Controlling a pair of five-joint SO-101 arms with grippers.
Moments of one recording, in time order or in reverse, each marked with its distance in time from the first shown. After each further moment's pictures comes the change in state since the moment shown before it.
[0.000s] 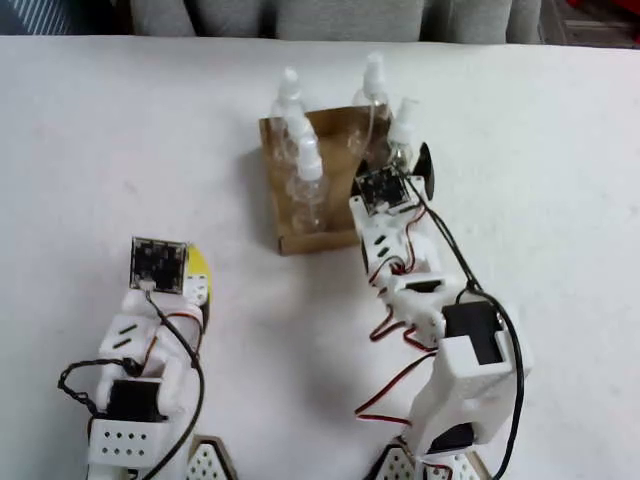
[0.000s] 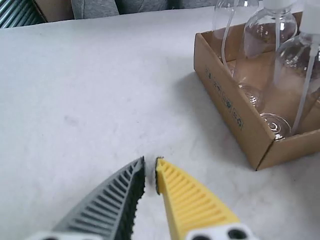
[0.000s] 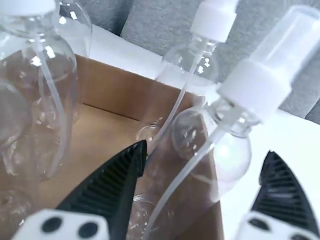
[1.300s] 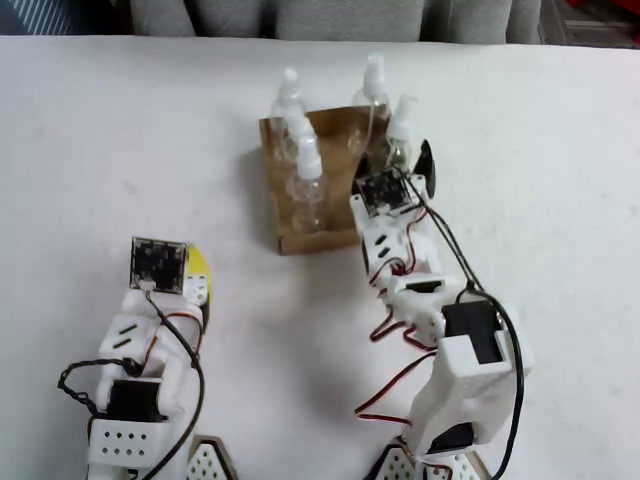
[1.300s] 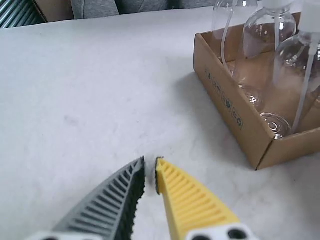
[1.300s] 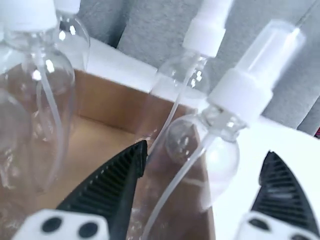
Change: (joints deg) left arm 0.0 0.0 0.0 0.0 0.0; right arm 0.1 0.0 0.0 -4.1 0.0
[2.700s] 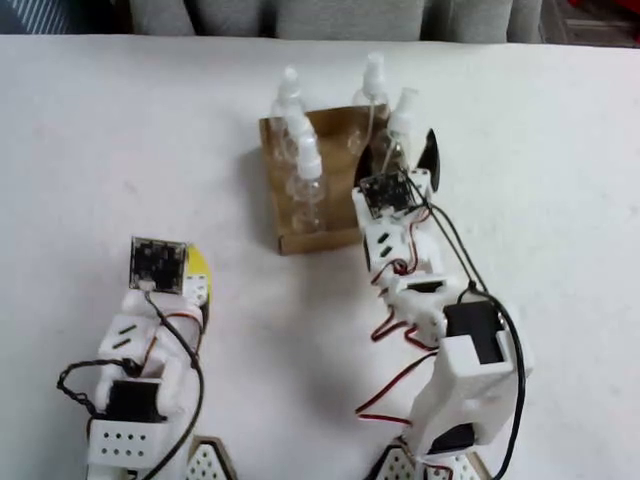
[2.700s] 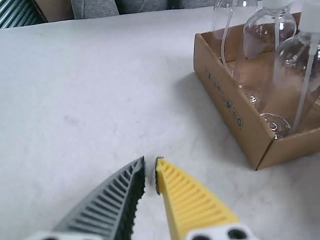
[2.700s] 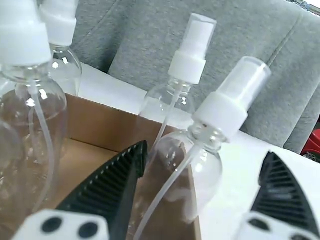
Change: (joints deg) left arm 0.0 0.0 0.0 0.0 0.0; right arm 0.4 0.0 0.2 -4.6 0.0
